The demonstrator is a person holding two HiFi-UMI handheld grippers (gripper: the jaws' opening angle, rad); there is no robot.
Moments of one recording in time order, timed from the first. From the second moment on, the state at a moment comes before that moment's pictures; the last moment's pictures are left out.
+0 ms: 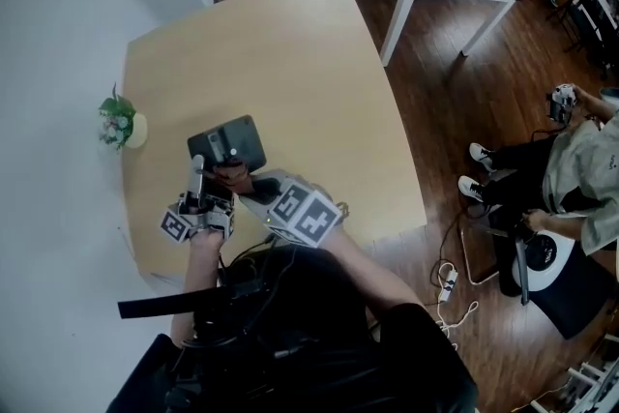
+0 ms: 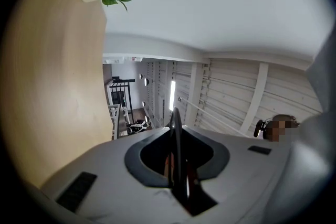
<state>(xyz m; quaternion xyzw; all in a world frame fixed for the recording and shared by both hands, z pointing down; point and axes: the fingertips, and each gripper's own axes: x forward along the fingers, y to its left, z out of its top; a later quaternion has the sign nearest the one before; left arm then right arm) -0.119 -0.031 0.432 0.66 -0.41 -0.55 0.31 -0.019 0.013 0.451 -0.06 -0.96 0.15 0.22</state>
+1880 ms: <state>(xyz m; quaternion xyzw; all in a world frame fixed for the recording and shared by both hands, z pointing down) -0.091 -0.054 0.633 0.63 -0.41 -0.42 0.50 0.017 -0.063 0.685 0.08 -0.90 0.35 0.26</state>
